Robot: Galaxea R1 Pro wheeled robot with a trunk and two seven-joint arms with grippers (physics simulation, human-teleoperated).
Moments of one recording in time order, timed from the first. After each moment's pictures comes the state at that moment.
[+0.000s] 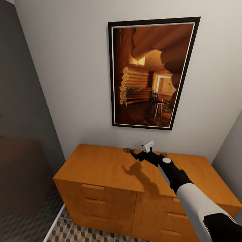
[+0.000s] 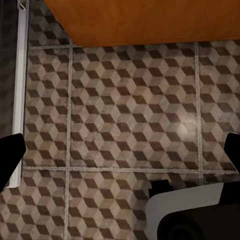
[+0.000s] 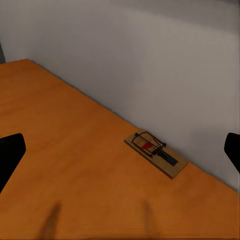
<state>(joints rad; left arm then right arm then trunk) -0.33 0.09 -0.54 0.08 0.39 -0.40 -0.03 -0.86 -0.02 0.16 -0.62 0.07 -0.05 0.49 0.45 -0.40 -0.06</state>
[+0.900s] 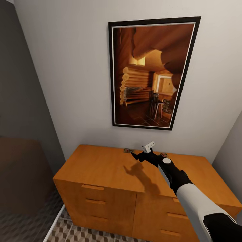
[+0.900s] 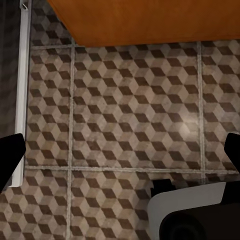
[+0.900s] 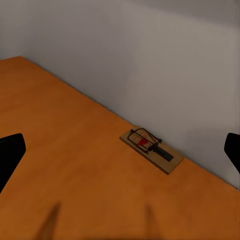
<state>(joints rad) -0.33 0.09 -0.54 0.08 0.39 -0.40 -0.03 -0.86 -0.02 0.16 -0.60 0.07 -0.05 0.47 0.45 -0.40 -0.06</state>
